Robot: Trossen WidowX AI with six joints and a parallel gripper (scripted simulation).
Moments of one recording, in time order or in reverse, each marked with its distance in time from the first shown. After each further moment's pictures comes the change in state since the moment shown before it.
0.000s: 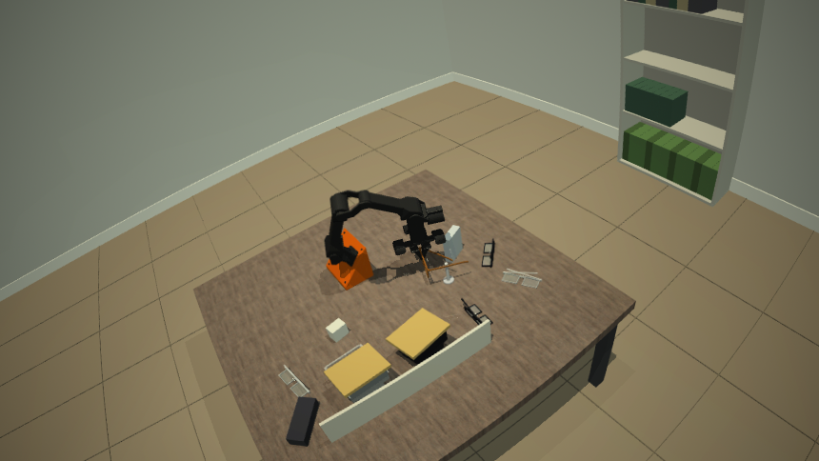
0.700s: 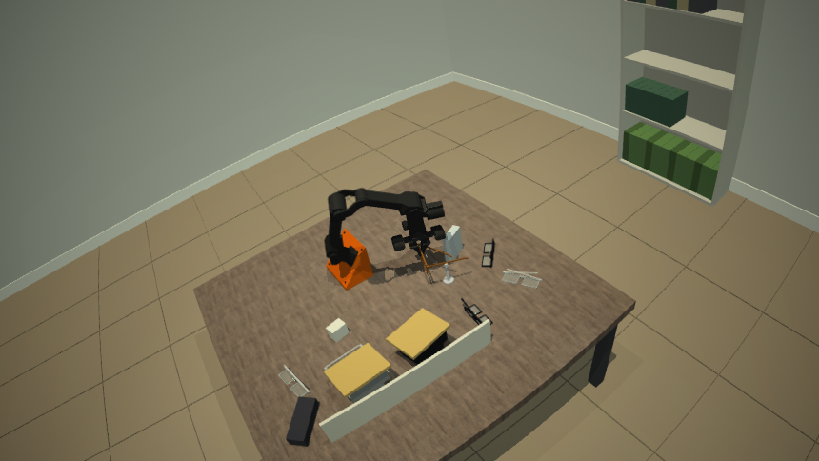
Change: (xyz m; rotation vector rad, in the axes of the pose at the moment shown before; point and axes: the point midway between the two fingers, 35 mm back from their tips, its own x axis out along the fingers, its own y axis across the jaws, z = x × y) arm -0.026 0.001 -0.008 -0.011 -0.001 0.017
